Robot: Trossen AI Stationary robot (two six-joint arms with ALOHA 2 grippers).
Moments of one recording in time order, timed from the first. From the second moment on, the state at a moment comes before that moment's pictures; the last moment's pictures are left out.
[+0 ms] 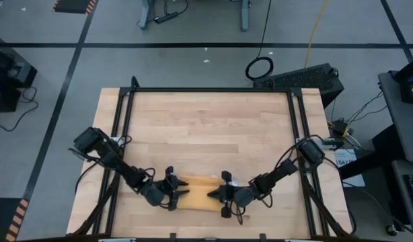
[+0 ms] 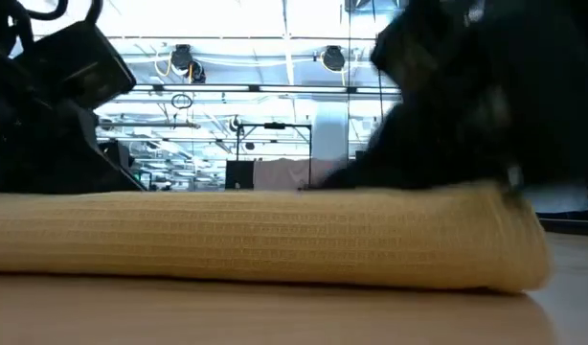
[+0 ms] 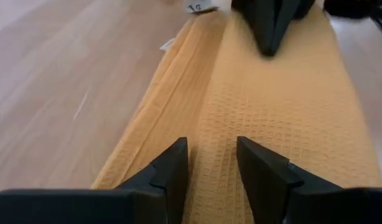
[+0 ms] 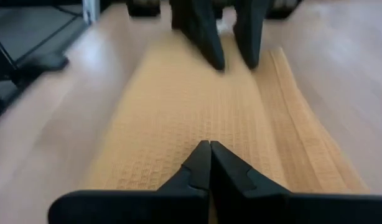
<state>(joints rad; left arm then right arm) -0.69 1.82 0.55 0.63 -0.64 -0.59 0.56 2.10 0.87 0.82 0.50 0.31</state>
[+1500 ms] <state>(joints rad) -0.72 1.72 0.66 0.56 -0.86 -0.39 0.71 1.69 0.80 0.15 0.65 0.20</state>
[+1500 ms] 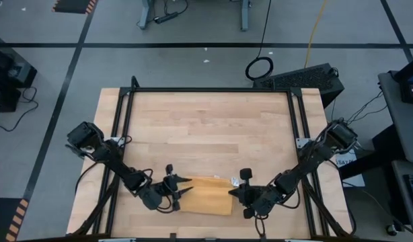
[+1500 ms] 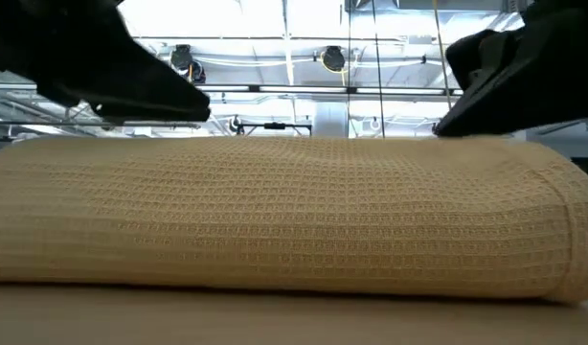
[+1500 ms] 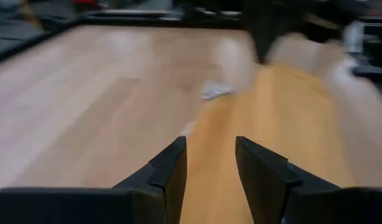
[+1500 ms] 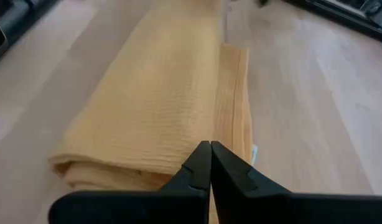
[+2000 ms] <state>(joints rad) -0.76 1.72 0.76 0.46 -0.74 -0.34 0.79 1.69 0.67 0.42 0.65 0.38</state>
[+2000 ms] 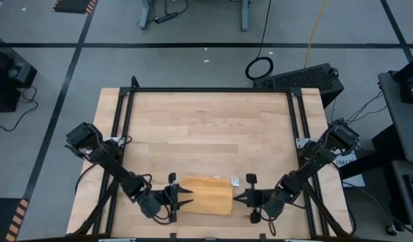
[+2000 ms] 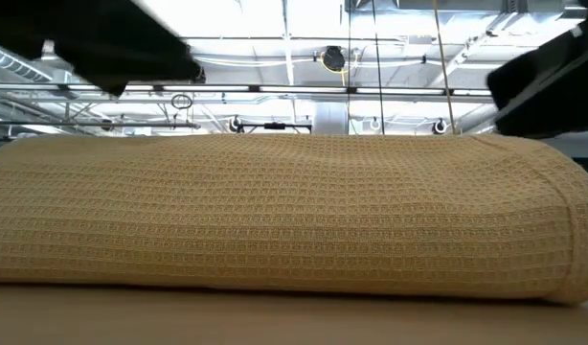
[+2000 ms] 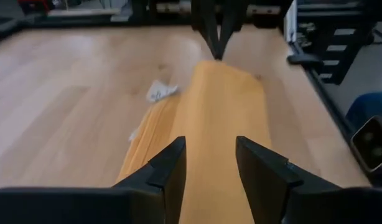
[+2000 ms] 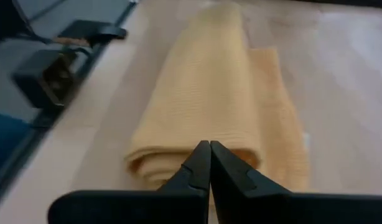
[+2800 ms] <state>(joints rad) -0.89 1.76 0.90 0.12 -0.82 -0.52 0.89 1.70 0.66 0.46 0.62 0.36</state>
